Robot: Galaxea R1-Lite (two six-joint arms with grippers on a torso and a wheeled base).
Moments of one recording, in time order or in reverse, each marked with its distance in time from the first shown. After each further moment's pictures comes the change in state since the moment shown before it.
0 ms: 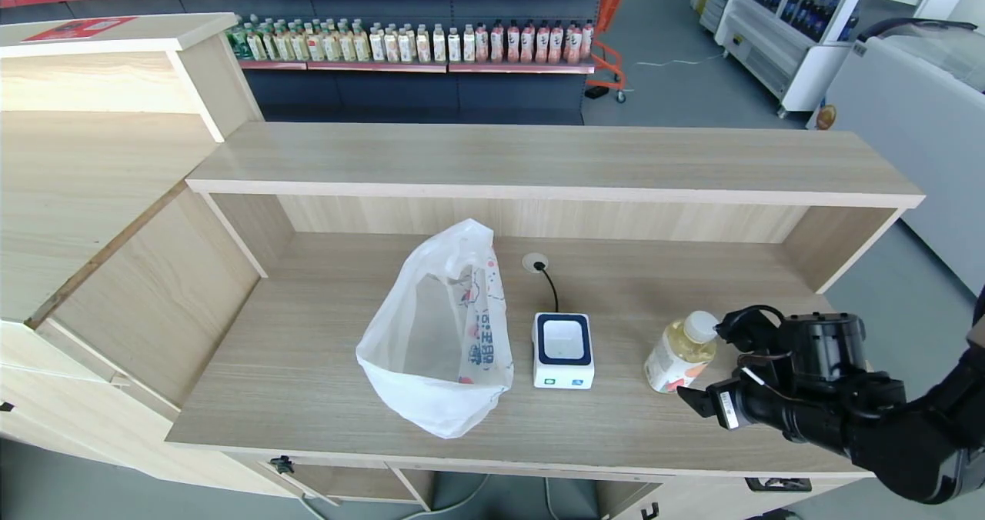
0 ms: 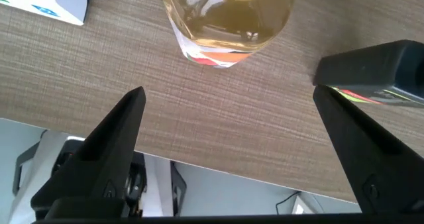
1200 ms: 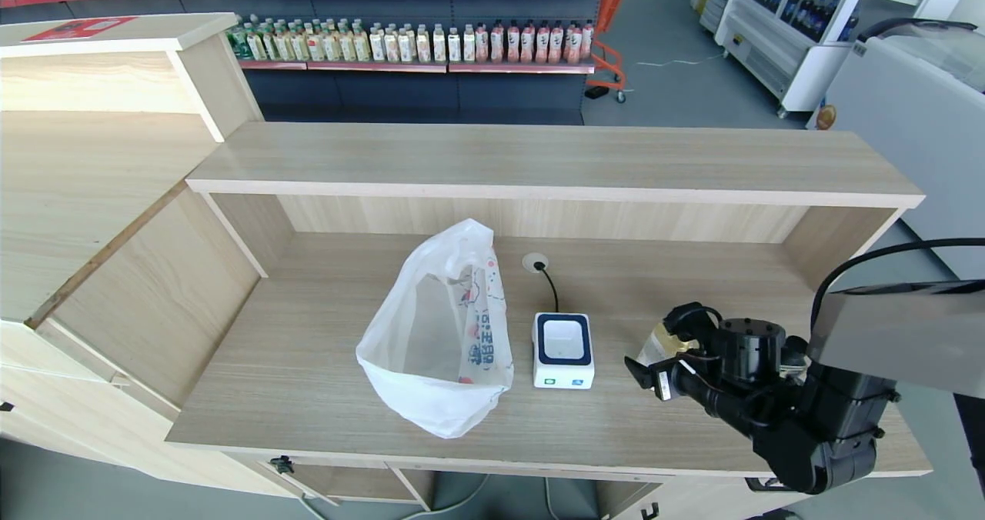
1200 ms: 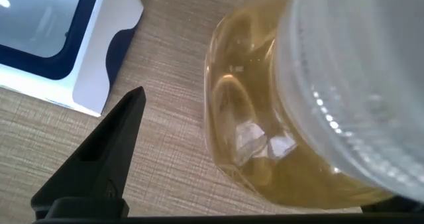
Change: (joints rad) left arm 0.000 0.000 0.000 0.000 0.000 0.000; right arm 0.067 0.345 -0.159 -0.425 0.016 0.004
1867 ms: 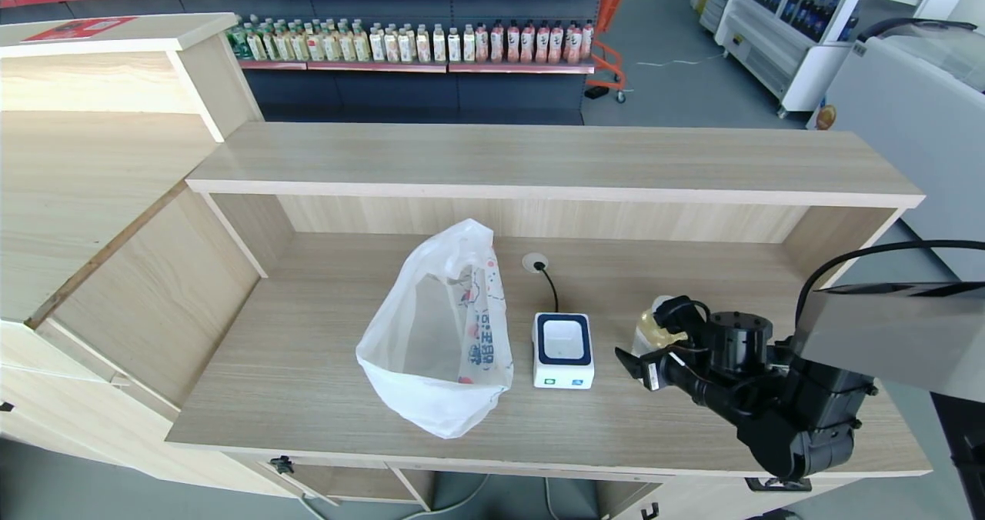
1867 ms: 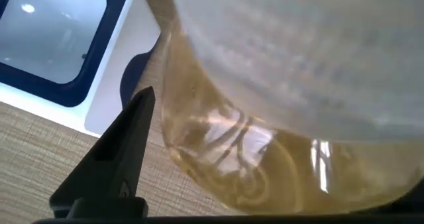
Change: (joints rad) left arm 0.000 0.000 0.000 0.000 0.000 0.000; right arm -0.004 0.049 -0.091 0.001 0.072 -0.006
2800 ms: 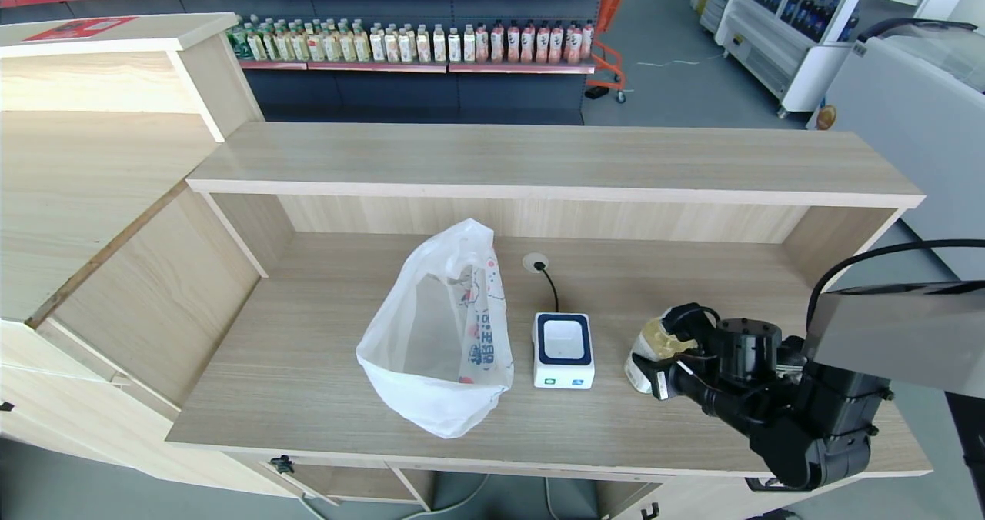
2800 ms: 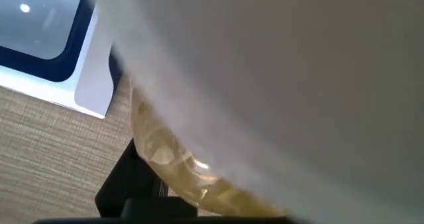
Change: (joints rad) left arm 0.000 0.000 0.000 0.000 0.000 0.000; right arm -0.014 -0.037 0.074 0.017 -0.044 0.039
